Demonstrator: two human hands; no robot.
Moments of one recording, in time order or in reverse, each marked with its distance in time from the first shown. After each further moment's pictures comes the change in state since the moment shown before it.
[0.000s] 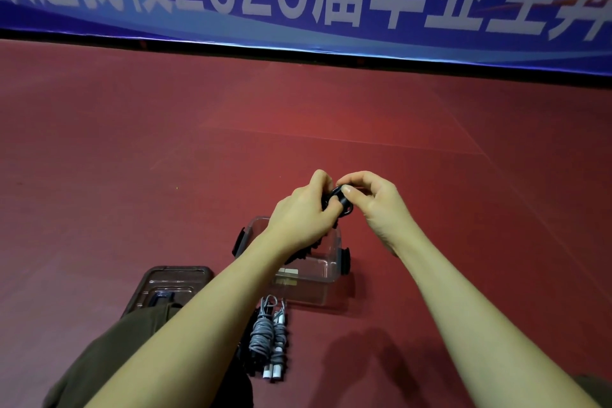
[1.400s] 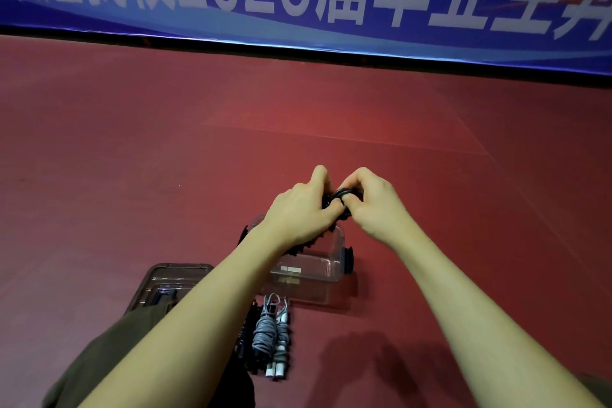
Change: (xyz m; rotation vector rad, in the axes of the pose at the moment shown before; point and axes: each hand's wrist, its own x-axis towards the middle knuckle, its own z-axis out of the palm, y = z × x) left_hand 0.001 -0.005 -0.012 0.112 -0.056 0.012; right_hand 0.003 -0.011 0.011 -0.442 -0.048 0.005
